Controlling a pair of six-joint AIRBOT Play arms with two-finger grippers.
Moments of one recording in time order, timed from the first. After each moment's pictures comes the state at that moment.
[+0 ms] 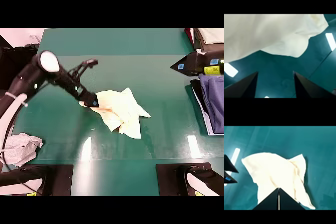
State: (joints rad) left arm -0.36 -1.40 1.34 0.99 -1.36 -1.24; right arm 0.06 -1.00 1.43 -1.02 1.32 1.53
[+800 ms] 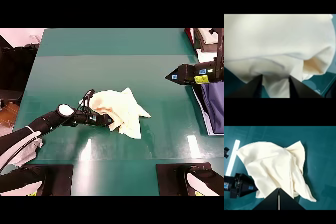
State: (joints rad) left arm -0.54 -1.31 0.71 0.39 -0.63 -1.09; right arm 0.06 -1.00 1.33 -1.02 1.31 1.53
